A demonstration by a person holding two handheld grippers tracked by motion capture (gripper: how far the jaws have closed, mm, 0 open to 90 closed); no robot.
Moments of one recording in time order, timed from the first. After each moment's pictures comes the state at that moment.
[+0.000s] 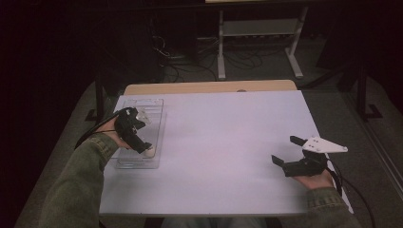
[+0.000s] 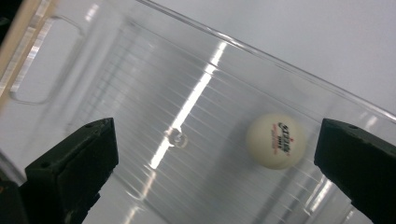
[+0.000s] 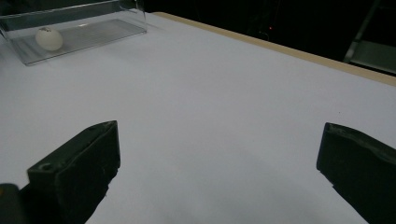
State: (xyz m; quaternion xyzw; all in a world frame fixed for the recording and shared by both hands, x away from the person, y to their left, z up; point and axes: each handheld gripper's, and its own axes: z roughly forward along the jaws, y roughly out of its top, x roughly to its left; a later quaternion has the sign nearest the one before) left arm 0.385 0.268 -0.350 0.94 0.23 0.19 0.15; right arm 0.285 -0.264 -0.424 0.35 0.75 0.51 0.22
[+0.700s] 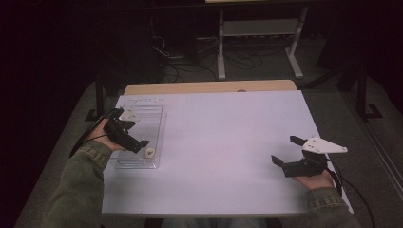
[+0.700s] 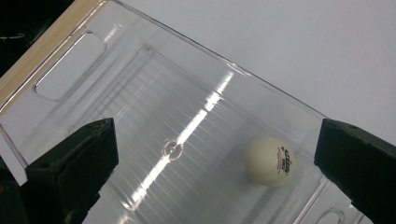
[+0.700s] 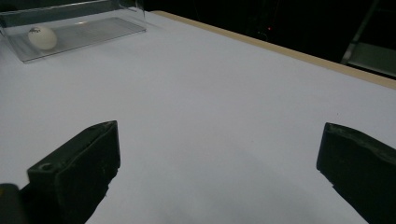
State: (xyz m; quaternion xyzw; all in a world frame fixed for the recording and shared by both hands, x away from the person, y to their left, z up) left arm 0.363 0.292 -0.341 0.90 0.29 0.20 0.27; right arm 0.284 -0.262 -0.423 0.35 0.76 0.51 0.23
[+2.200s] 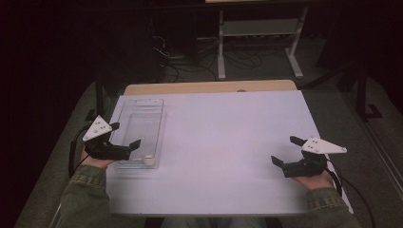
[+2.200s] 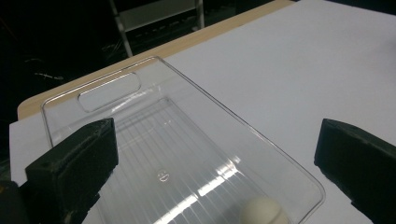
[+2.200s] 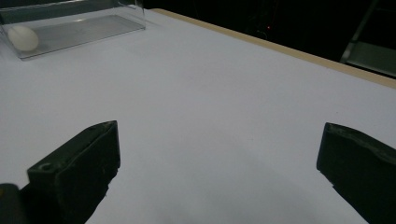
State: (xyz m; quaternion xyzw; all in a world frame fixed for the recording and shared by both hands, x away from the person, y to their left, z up) left arm 0.309 0.324 -0.348 0.78 0.36 0.26 0.45; right arm 0.283 -0.262 -0.424 0.35 0.76 0.50 0.23
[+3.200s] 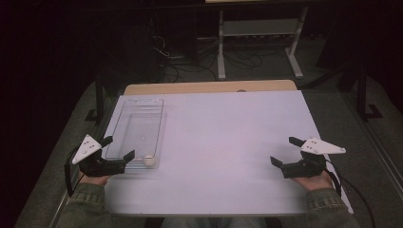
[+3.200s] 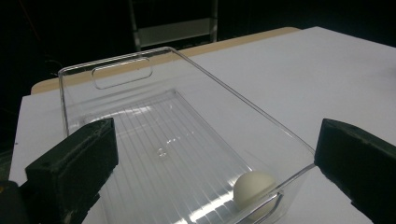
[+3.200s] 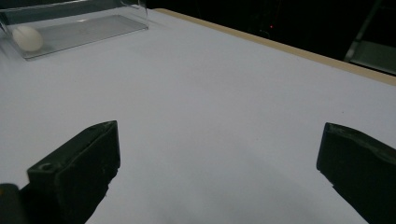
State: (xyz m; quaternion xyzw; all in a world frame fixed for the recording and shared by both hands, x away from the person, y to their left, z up) left arm 0.274 0.342 -0.385 0.72 0.39 0.28 0.50; right arm 0.283 -0.259 -0.425 0.35 0.76 0.51 0.23
